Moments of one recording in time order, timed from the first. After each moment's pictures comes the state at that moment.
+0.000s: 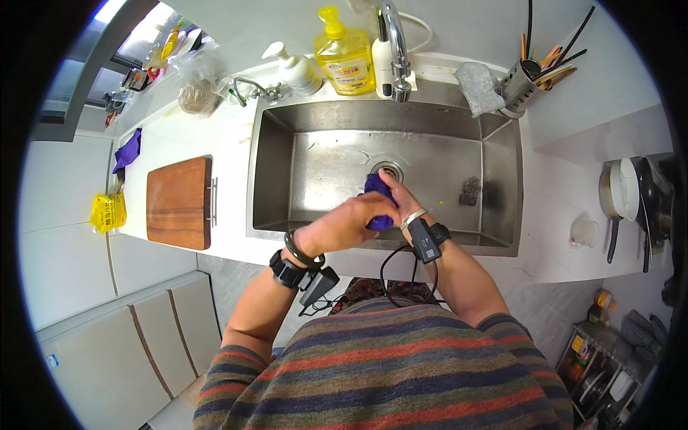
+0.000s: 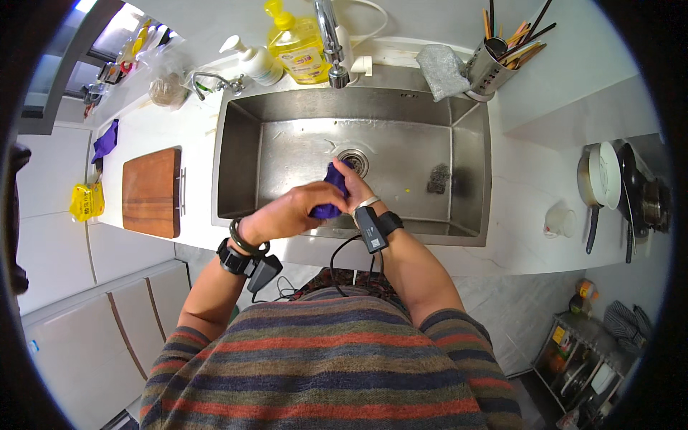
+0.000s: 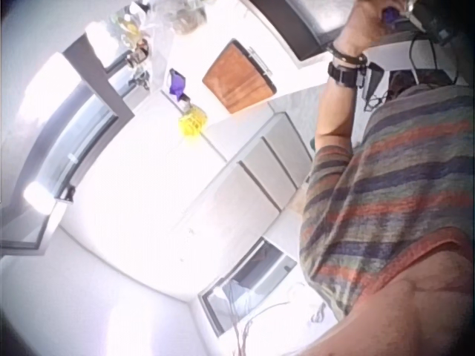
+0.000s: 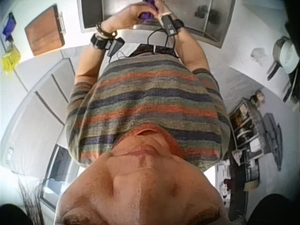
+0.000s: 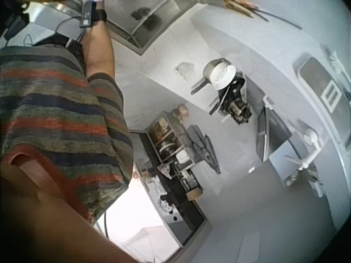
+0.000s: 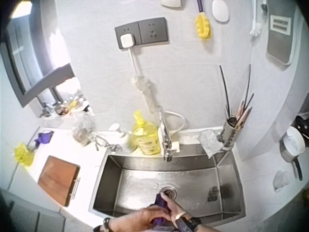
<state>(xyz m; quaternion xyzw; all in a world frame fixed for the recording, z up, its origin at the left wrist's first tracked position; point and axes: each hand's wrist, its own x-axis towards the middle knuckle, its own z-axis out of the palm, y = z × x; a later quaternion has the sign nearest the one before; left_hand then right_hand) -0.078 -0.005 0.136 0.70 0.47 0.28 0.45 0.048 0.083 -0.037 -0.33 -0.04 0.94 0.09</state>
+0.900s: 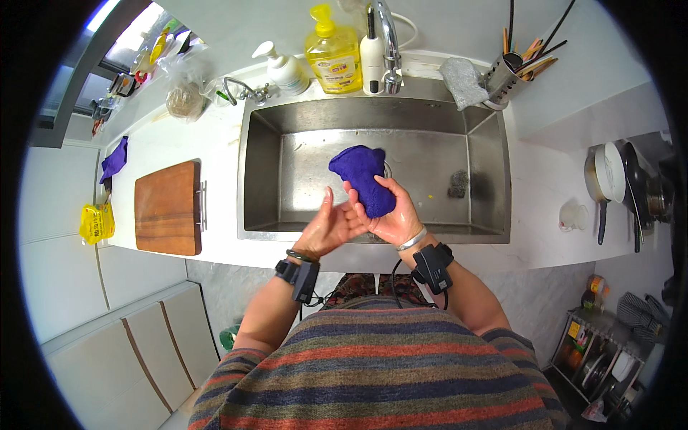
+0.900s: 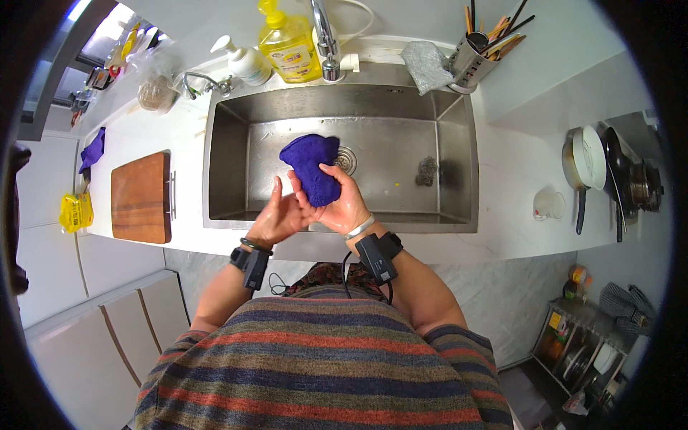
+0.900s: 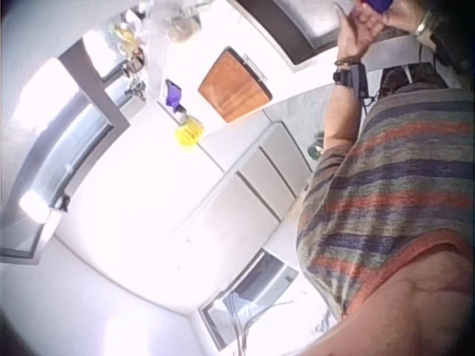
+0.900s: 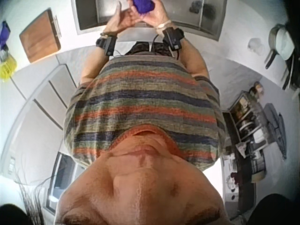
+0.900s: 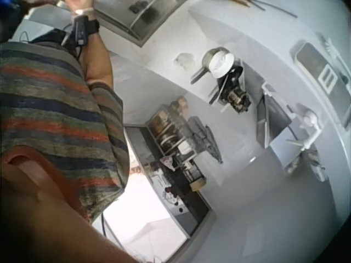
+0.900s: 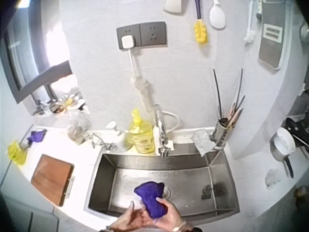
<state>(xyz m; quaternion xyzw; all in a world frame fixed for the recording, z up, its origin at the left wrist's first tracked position) -0.083 -0.058 0.051 0.03 0.31 0.52 0.80 0.067 0.042 0.089 -0.12 0.14 0.97 0.16</state>
